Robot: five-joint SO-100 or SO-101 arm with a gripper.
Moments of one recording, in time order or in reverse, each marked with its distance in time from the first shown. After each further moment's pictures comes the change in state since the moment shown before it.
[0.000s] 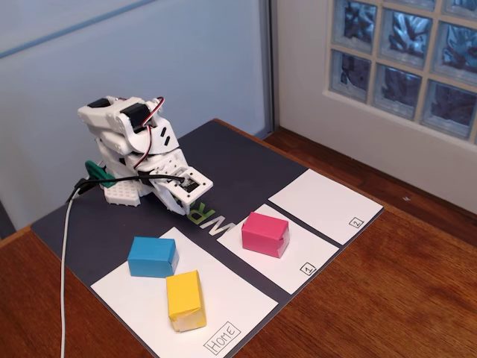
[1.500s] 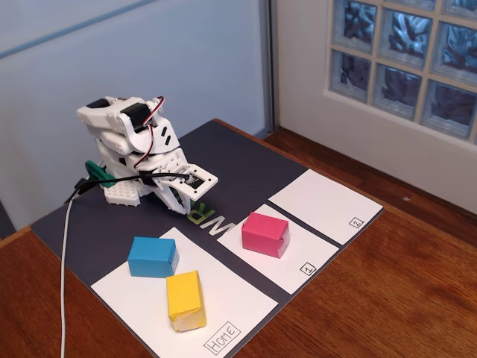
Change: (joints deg) arm -1.2 0.0 0.5 0.7 -7.3
